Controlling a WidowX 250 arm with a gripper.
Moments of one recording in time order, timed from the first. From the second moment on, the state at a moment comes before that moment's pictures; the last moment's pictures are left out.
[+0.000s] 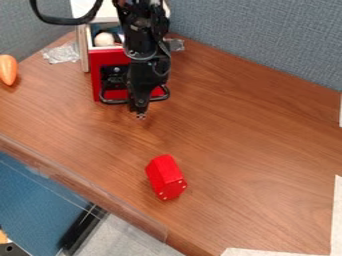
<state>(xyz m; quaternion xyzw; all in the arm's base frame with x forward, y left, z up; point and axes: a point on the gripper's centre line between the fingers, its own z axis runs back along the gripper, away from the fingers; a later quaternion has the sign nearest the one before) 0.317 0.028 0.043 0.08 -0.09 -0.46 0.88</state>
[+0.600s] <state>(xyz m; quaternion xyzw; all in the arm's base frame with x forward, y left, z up) 0.312 0.016 0.045 0.06 -0.09 -0.45 0.89</state>
